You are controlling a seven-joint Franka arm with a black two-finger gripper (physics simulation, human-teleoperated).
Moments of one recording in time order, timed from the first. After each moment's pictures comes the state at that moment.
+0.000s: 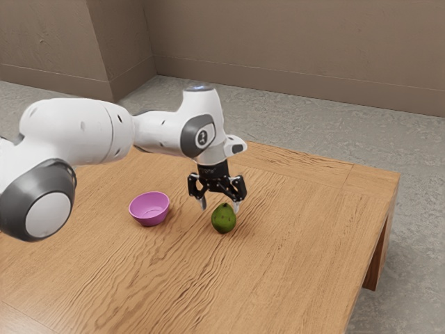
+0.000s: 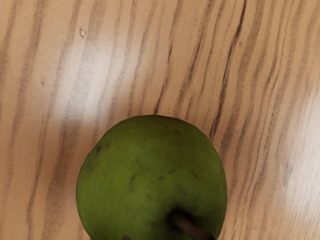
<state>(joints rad) -0.35 0.59 0.25 -1.54 -0.28 2.02 -0.19</state>
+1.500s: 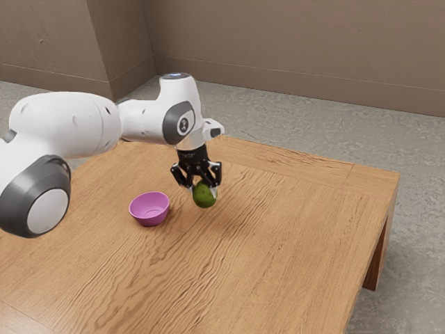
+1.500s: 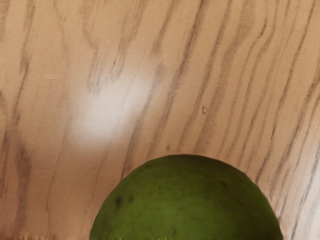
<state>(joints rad) -0.37 0.57 0.39 -1.55 -0.30 2.04 -0.17</state>
